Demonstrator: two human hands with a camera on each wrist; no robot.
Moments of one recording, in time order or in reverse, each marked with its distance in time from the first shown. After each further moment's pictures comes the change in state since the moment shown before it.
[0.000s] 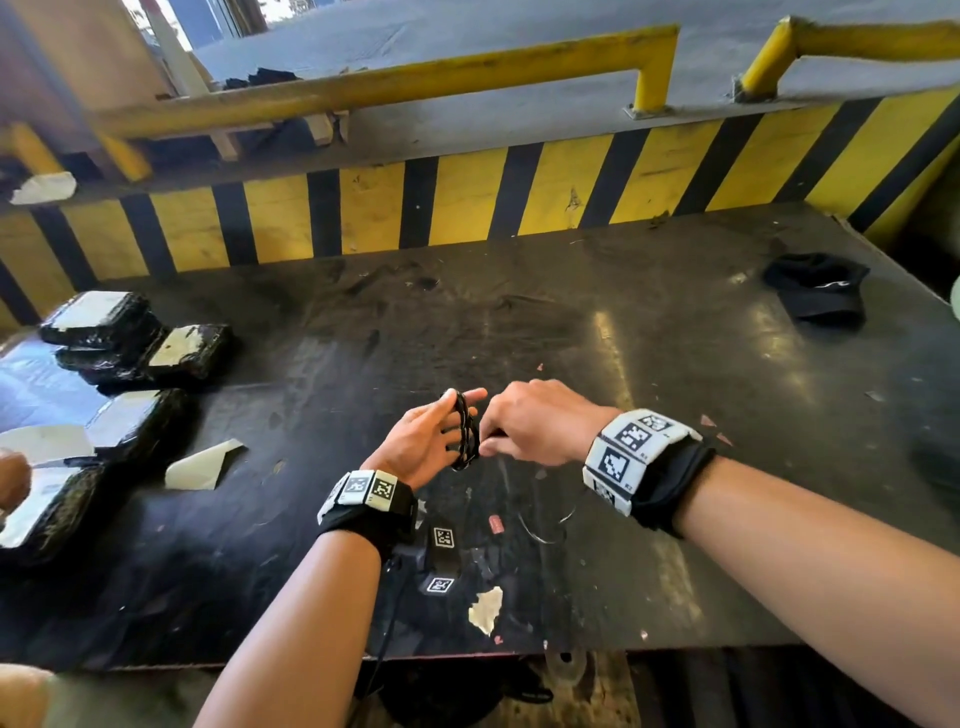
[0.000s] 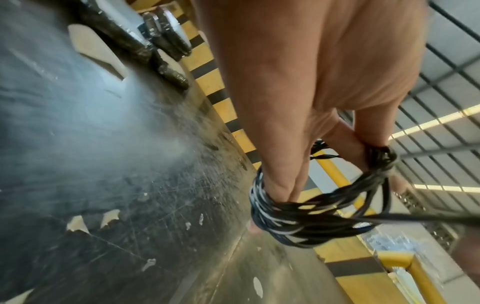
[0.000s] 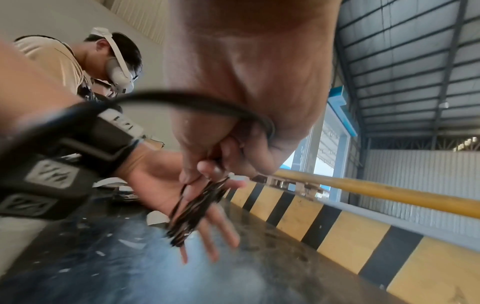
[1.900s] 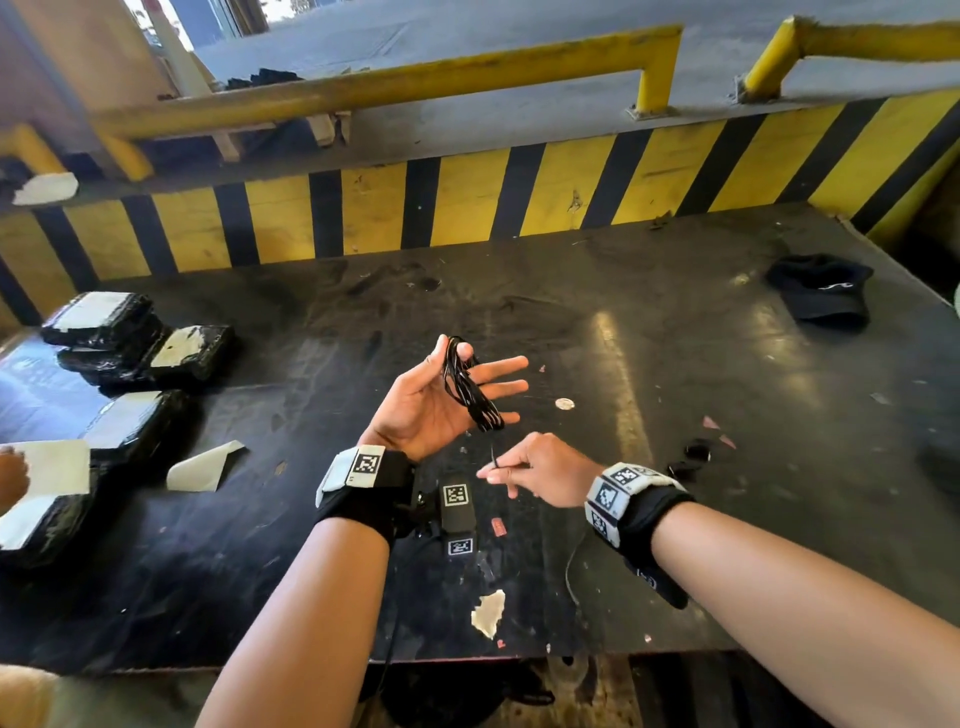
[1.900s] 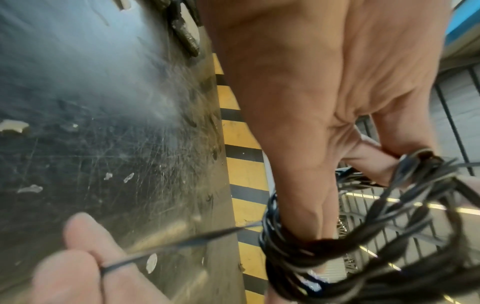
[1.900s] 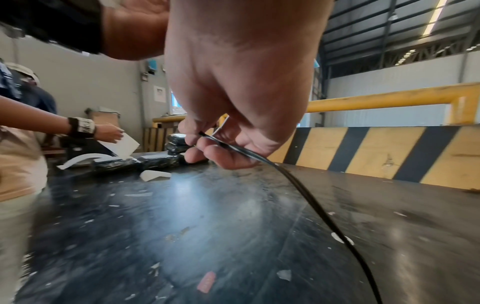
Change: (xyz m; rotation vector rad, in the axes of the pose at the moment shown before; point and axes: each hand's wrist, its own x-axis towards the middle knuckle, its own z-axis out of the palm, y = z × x) left_hand -0.014 0.056 0.039 -0.213 -0.418 0.090; right_hand 0.005 0.028 0.092 0.745 0.037 0.091
